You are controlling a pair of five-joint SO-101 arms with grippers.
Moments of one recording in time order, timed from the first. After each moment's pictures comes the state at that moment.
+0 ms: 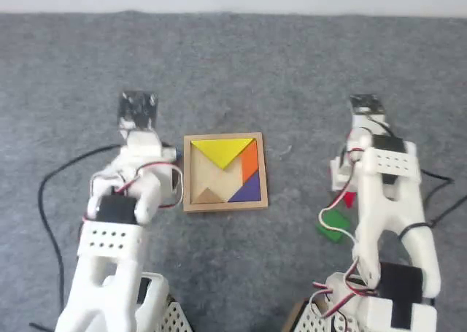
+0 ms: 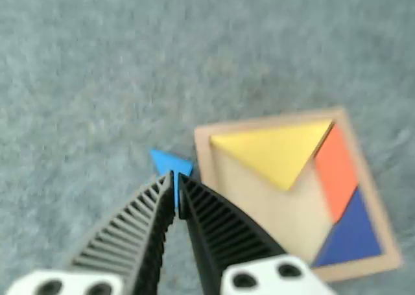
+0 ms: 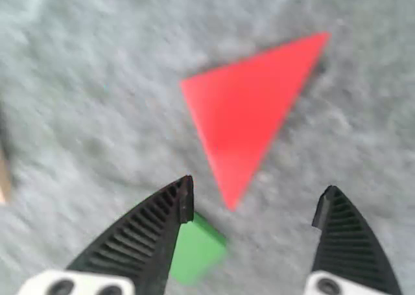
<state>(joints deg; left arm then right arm) -1.9 -51.7 64.4 47.2 4.2 3.0 -12.0 36.7 64.7 7.2</state>
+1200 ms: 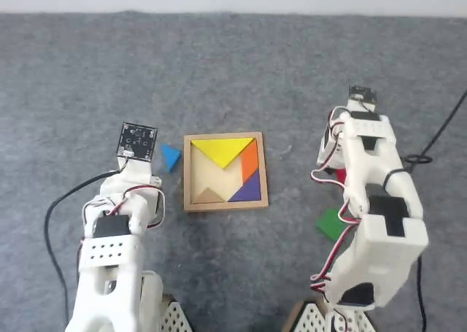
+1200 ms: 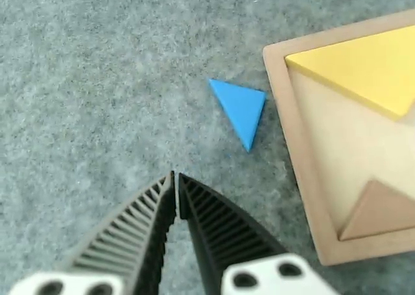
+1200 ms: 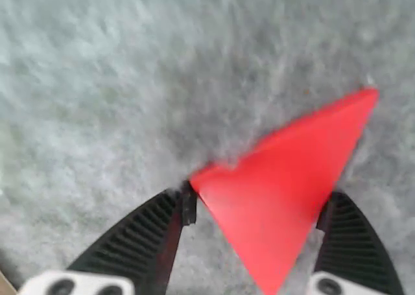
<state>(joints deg) -12.7 -53.5 80.9 36.4 -10.7 0.4 17.8 16.3 60.0 -10.6</state>
